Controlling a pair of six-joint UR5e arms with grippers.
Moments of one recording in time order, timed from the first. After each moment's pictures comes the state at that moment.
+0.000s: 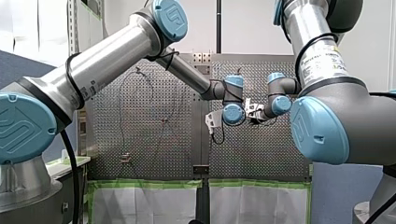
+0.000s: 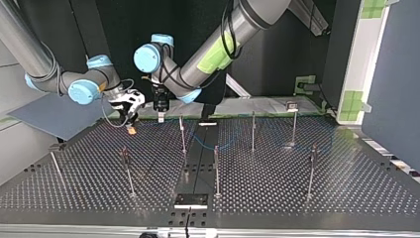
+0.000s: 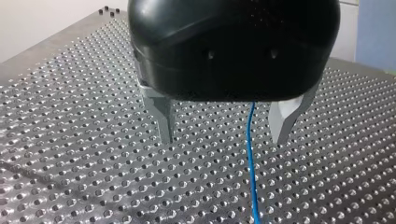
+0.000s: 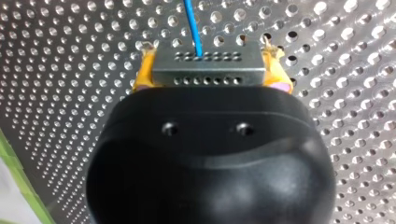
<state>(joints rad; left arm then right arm) -0.80 -2.42 -1.14 -2.79 -2.22 -1.87 1.81 -0.96 1.52 -0.28 1.23 1.67</state>
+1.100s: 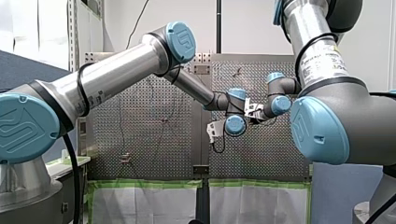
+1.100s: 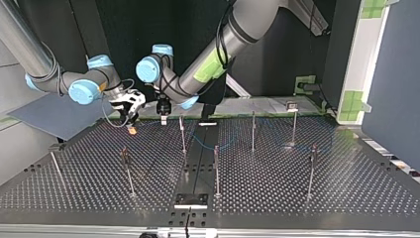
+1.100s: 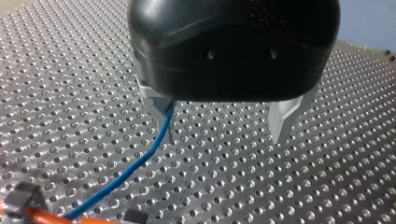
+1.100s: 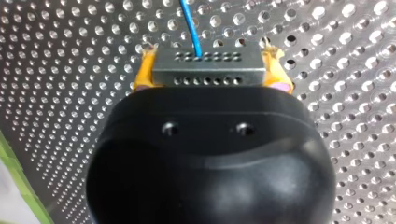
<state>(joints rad) -0.78 -2.57 -0.99 -2.85 -2.23 -1.84 1.81 -0.97 1.52 -0.28 1.23 1.67</state>
